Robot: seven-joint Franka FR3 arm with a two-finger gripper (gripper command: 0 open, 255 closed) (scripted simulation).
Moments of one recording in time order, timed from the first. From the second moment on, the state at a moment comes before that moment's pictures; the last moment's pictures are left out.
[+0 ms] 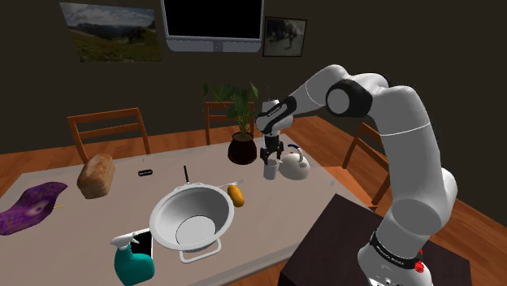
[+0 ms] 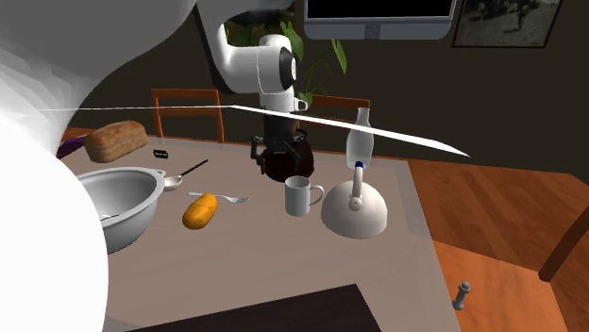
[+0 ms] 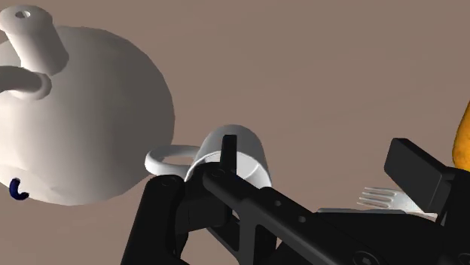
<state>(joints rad) -0.13 0.62 -0.16 -1.74 0.08 2.18 -0.11</state>
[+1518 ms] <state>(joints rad) -0.18 0.95 -0.14 -1.41 0.10 2.18 -0.12</state>
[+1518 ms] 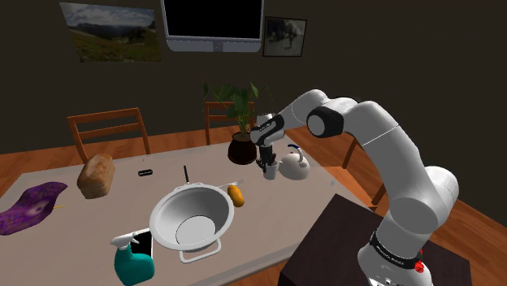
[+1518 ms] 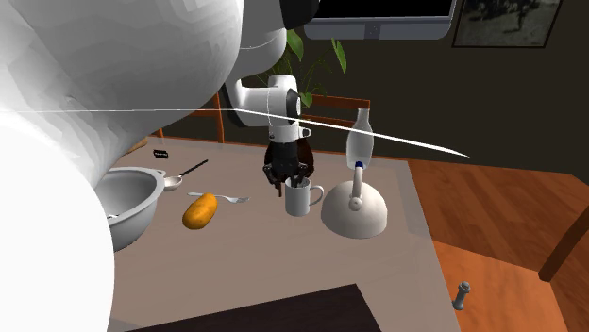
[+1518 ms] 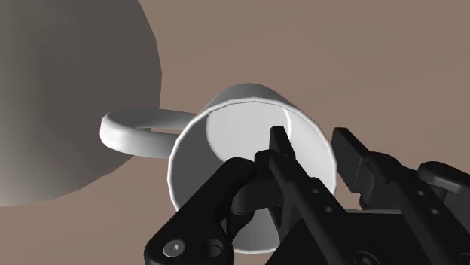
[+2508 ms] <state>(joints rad) -0.18 0.89 -0.15 -1.43 0.10 2.14 -0.12</state>
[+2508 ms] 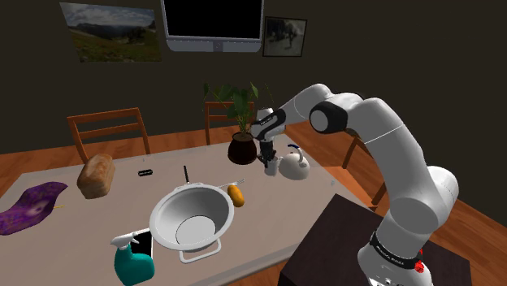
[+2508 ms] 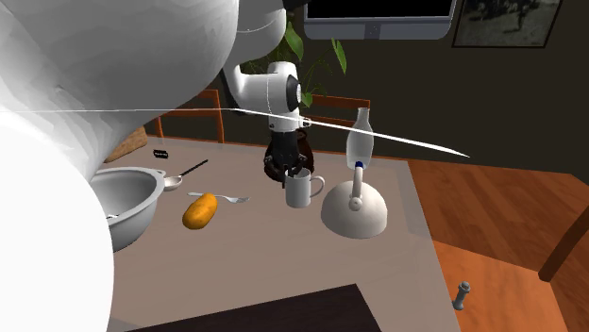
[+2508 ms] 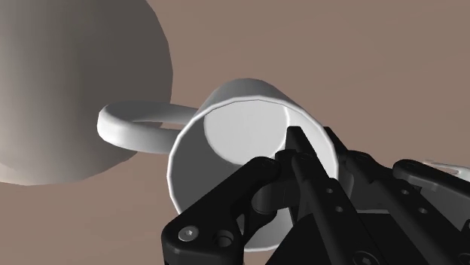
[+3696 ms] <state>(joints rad) -0.17 0.73 -0.17 -1.44 0.08 2.00 -0.12</state>
